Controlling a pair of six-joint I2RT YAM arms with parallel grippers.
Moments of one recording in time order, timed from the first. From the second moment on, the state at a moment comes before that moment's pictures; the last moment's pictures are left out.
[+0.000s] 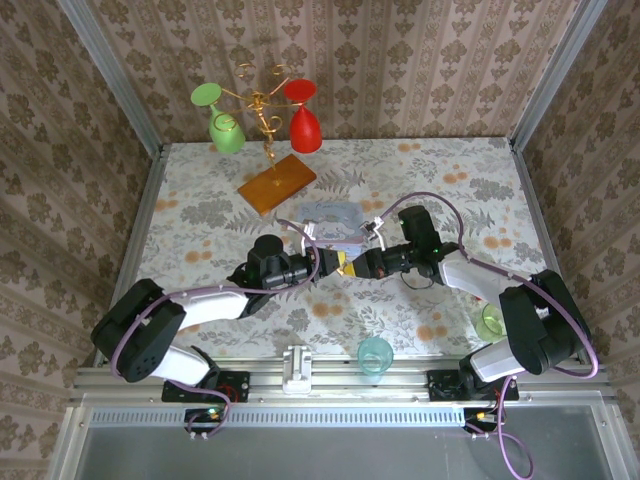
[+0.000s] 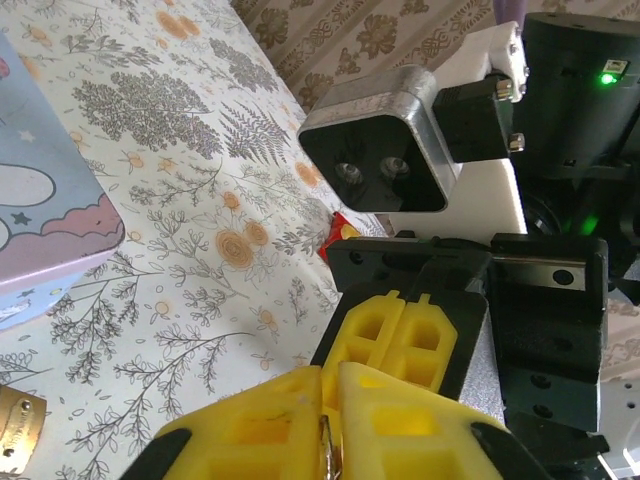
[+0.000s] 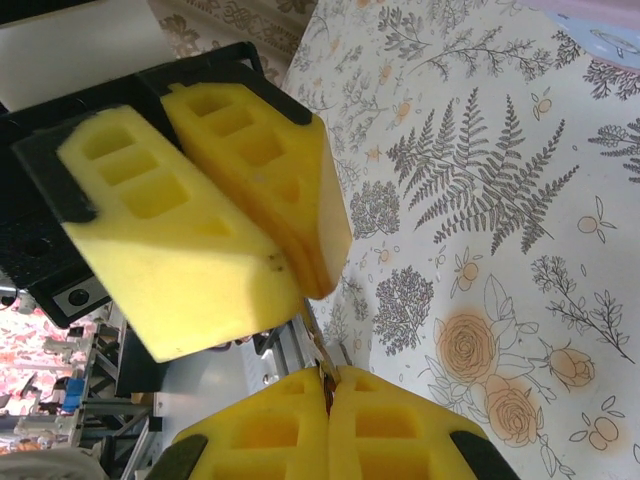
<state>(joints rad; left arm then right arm) -0.77 1.43 0.51 0.75 0.50 -0.76 0.40 1.46 0.73 0.00 -1.02 0.40</state>
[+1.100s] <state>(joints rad) -0.79 1.44 0.44 1.06 0.24 -0.99 0.41 1.49 0.62 0.74 -0.97 0.79</state>
